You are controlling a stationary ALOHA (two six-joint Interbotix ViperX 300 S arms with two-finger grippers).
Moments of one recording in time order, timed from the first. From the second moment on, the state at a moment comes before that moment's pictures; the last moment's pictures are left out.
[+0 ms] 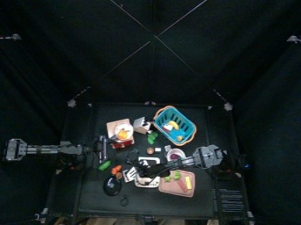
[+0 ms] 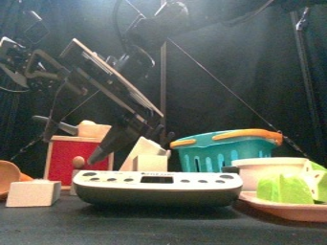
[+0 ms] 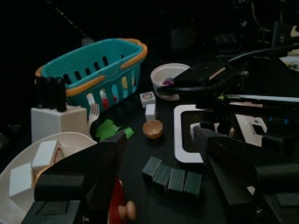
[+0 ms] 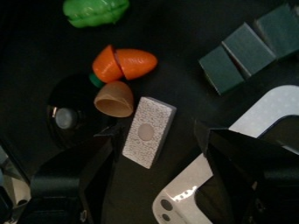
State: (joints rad) left arm 0.19 -0.84 1.33 0.22 -0.38 -0.05; right arm 0.14 0.44 -0.04 -0.54 0.52 1.42
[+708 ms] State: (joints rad) left arm 0.50 -0.85 1.28 -0.34 -0.32 -0.05; right arm 0.00 0.40 0.00 -0.73 0.46 1.42
